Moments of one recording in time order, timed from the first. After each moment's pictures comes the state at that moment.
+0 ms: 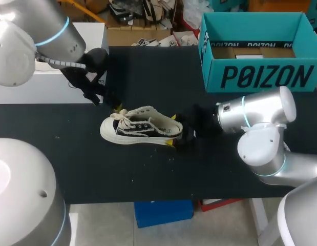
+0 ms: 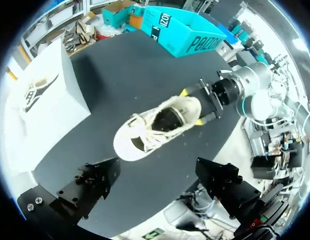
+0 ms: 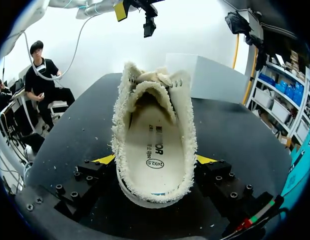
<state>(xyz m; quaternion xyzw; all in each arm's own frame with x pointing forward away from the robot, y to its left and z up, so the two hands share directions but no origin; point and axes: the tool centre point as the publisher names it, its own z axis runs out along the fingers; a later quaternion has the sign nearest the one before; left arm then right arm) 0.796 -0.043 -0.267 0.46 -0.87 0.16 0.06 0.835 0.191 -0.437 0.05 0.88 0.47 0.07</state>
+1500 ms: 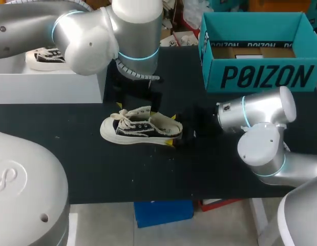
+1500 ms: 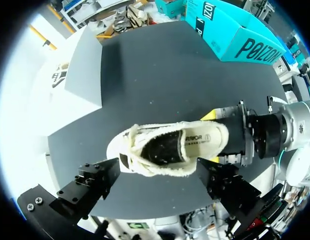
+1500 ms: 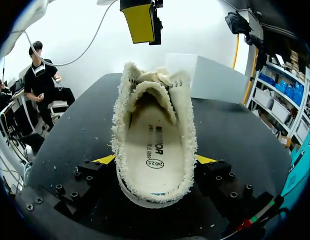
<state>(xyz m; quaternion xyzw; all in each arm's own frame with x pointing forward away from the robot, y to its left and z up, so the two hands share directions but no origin) 0.825 -0.114 -0.306 0.60 -0.79 0.02 -0.08 0.835 0.191 -0.437 0.05 0.88 0.47 0.07</state>
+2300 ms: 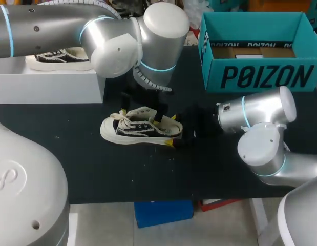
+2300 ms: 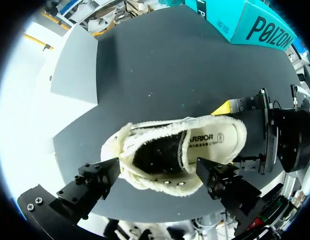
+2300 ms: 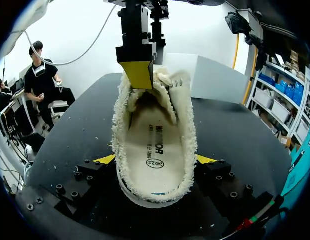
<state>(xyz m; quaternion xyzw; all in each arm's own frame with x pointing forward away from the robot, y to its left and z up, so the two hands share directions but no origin) 0.829 -0.118 -0.349 0.59 -0.80 -0.06 -0.11 0.835 0.191 -0.437 0.05 0.88 0.47 0.07</state>
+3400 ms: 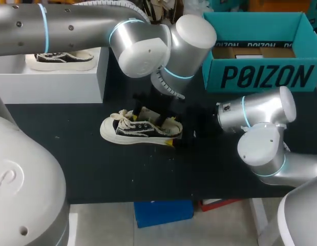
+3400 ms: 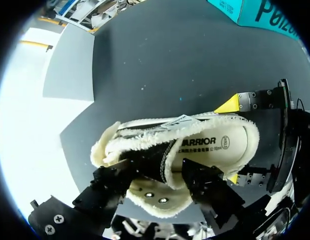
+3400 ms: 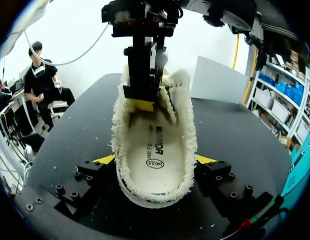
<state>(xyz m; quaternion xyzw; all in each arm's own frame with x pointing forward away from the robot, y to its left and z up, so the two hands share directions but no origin) 0.829 -0.131 -0.373 0.58 -0.79 -0.13 -0.13 0.835 0.191 -0.437 0.05 0.88 0.47 0.07</state>
